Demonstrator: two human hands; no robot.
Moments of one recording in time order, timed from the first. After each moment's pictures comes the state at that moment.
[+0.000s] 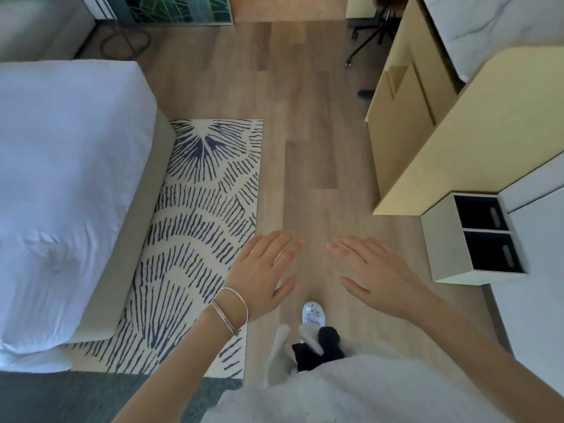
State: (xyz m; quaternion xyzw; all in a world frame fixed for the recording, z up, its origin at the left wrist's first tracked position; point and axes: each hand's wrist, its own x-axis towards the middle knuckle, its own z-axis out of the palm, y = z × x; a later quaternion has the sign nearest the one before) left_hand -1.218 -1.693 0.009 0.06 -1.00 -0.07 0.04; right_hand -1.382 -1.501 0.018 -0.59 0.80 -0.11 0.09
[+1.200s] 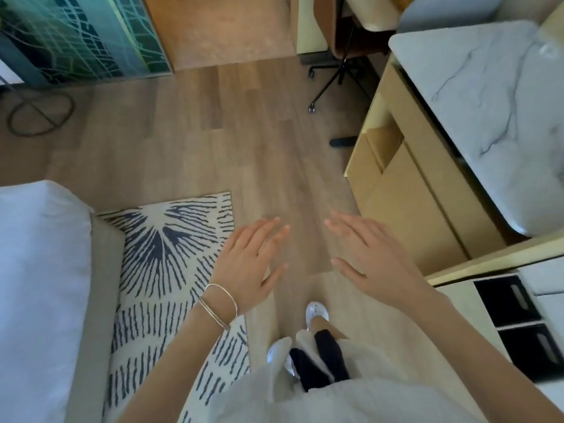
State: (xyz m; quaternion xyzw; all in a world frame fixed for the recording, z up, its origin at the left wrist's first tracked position) left_hand -1.675 -2.086 0.032 0.00 -0.99 -0.09 0.06; right_hand -1.801 -1.869 0.044 -0.48 0.86 -0.15 0.02
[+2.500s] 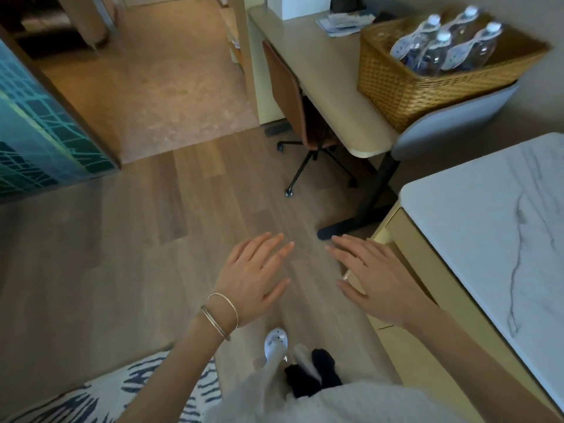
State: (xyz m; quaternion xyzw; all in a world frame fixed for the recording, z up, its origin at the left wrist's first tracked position) left_hand -2.290 -2.367 0.037 -0.12 -0.99 -0.07 0.05; right_hand -2.362 -2.120 0.045 -0.40 0.91 -0.10 0.01
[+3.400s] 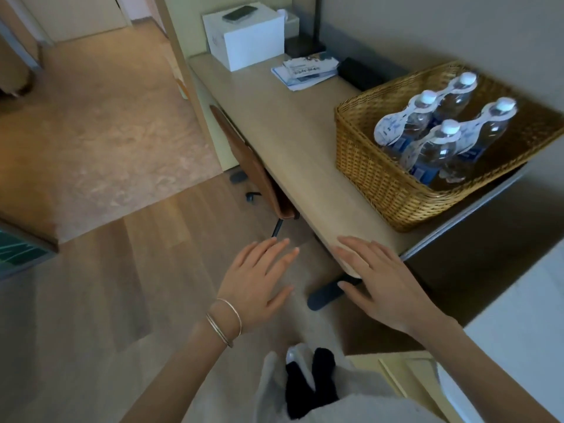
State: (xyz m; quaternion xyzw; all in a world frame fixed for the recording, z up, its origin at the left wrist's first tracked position) left_hand -2.701 -2.438 0.041 -0.23 -0.97 -0.07 0.06; right_hand -2.729 -2.184 0.058 -0.31 0.94 -0.14 0.02
